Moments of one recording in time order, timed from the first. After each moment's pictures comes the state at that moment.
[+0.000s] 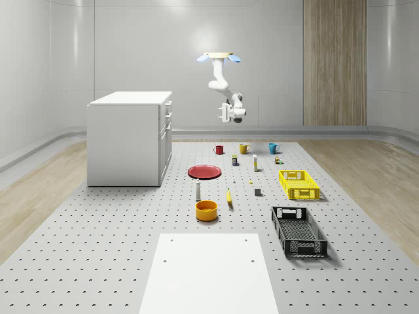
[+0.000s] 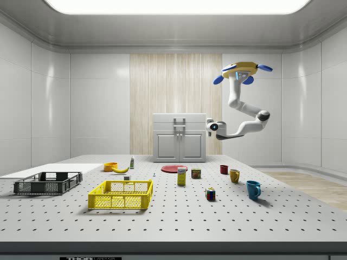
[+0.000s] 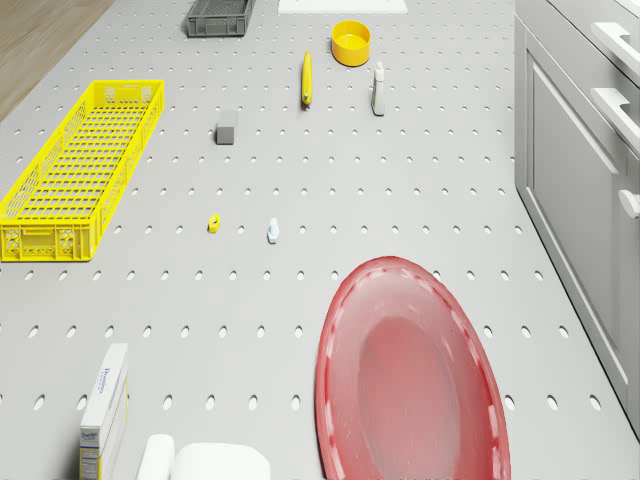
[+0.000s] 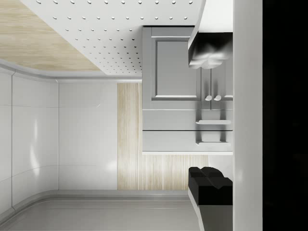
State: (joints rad) arm 0.63 -1.09 -0.86 -2.45 0.83 1.70 0.79
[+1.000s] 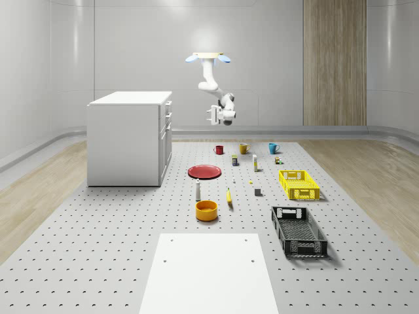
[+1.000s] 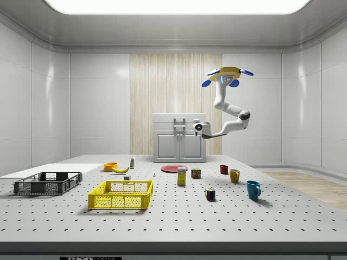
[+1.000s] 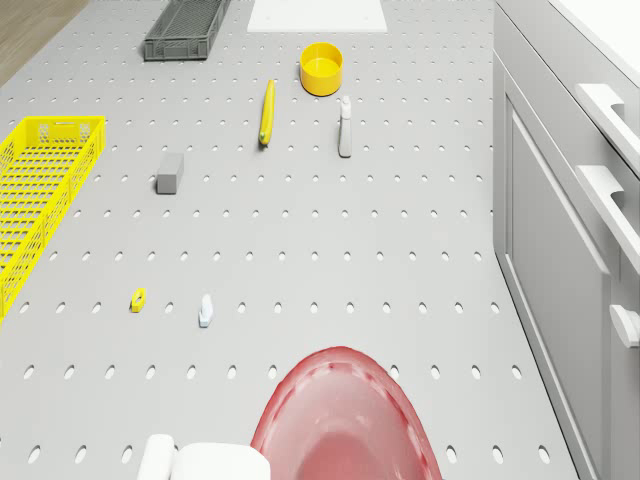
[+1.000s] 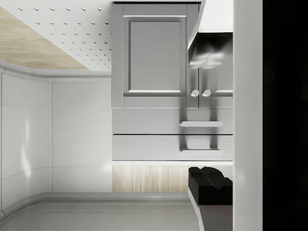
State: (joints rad) arm 0.67 -1.13 -0.87 -2.46 0.79 1.74 0.82
